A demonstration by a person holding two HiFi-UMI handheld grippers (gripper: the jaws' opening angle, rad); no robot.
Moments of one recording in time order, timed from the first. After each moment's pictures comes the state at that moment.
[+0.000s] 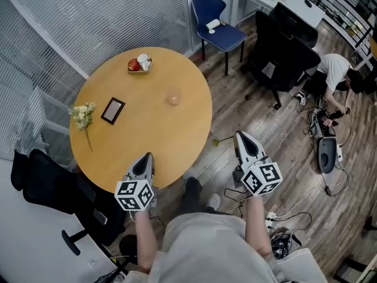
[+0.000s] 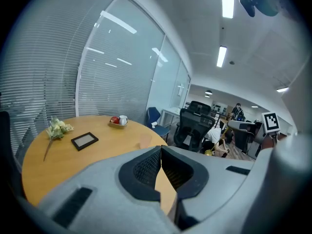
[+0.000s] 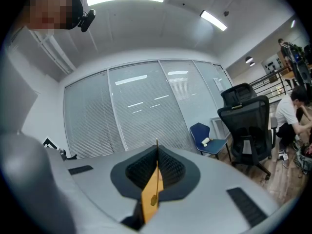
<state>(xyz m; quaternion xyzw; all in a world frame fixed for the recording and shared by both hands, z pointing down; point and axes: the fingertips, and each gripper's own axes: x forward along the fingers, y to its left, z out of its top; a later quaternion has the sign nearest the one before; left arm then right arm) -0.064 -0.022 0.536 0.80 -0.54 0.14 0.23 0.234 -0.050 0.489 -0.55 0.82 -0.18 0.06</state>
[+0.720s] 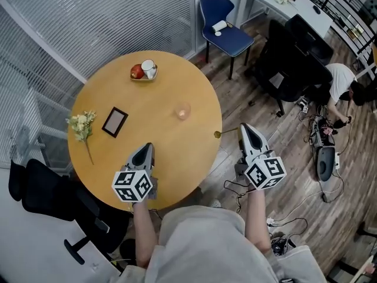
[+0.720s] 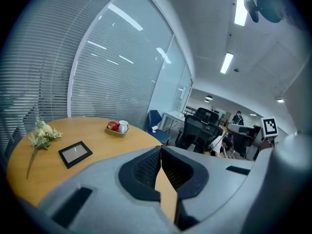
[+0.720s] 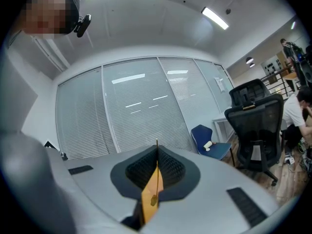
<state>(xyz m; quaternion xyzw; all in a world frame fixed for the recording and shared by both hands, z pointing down) -0.101 -0.166 0.533 0.81 -0.52 0.11 0.25 0.200 -0.189 0.478 -0.55 0.81 -0.18 0.06</state>
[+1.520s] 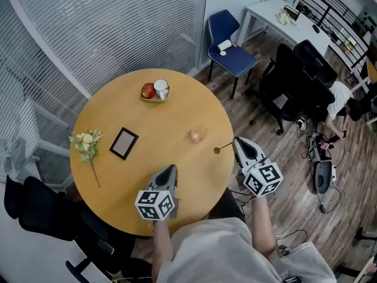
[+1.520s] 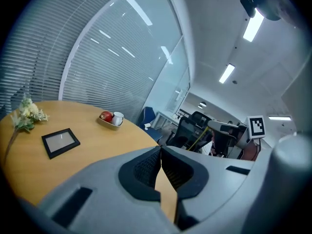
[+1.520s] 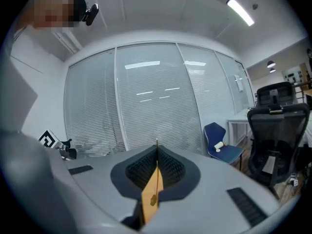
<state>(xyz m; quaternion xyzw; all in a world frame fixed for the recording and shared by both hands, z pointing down) -0.119 -0.194 0.567 0.82 -0.47 0.06 0.32 0.091 -0.254 0.495 -0.50 0.85 -0.14 -0.03</state>
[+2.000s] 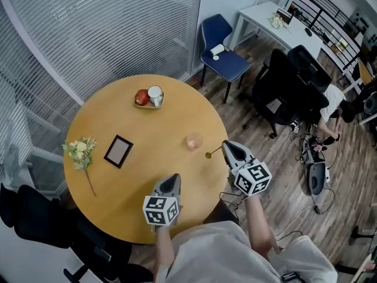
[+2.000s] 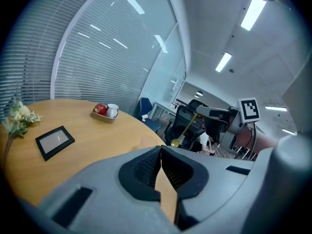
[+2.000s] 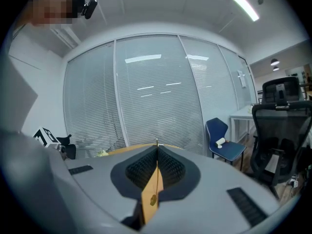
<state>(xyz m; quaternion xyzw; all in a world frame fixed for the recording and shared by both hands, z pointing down) -0.096 -0.196 0.597 0.83 -0.44 0.12 0.31 0.073 -0.281 0.520 -0.50 0.85 -0.15 -0.06</state>
